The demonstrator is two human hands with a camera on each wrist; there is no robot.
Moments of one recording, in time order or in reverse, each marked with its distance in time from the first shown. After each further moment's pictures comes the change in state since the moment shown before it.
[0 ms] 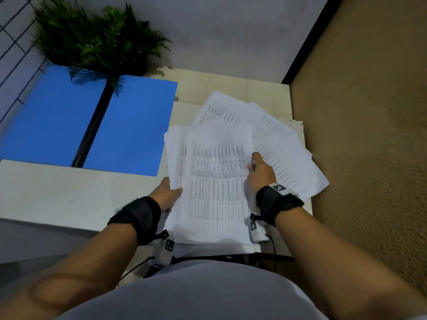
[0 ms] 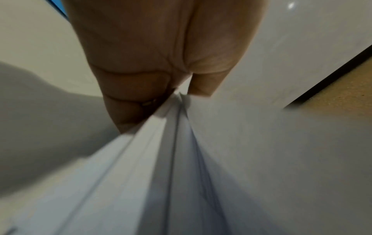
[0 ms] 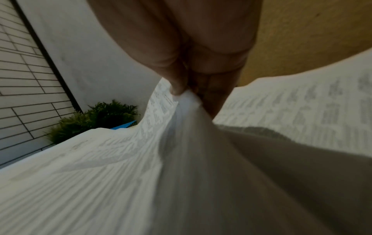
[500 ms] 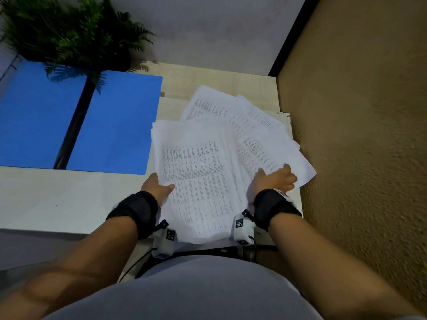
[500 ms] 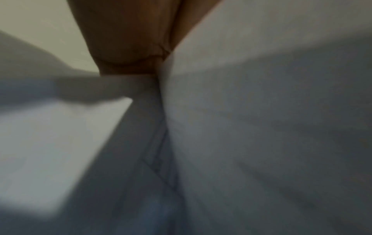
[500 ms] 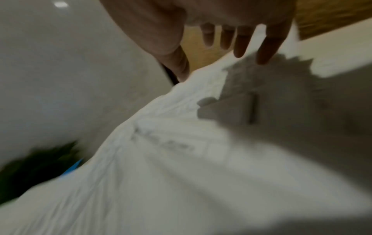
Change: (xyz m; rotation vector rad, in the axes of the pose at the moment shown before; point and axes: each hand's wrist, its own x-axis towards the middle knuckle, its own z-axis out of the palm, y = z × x) left_hand 0.018 -0.001 0.010 -0.102 0.148 -0.003; right_hand -0.006 0.039 -0.003 0.125 0.471 0.538
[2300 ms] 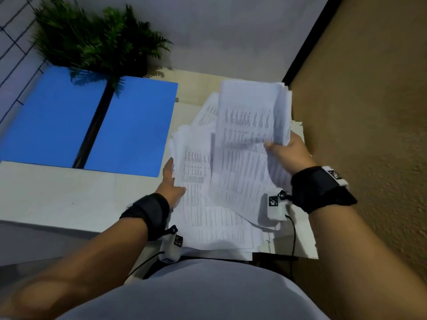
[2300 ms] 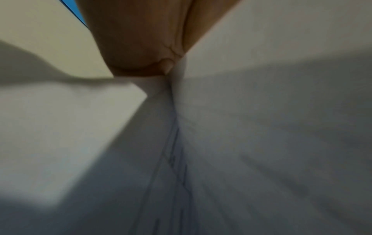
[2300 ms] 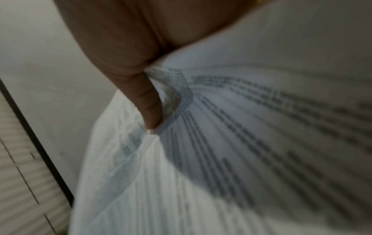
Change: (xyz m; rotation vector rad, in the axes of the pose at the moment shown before) left_hand -0.013 0.005 -0.006 -0.210 -0.161 0.173; right_hand -0.019 -0.091 -0.078 0.324 -0.588 -0.475
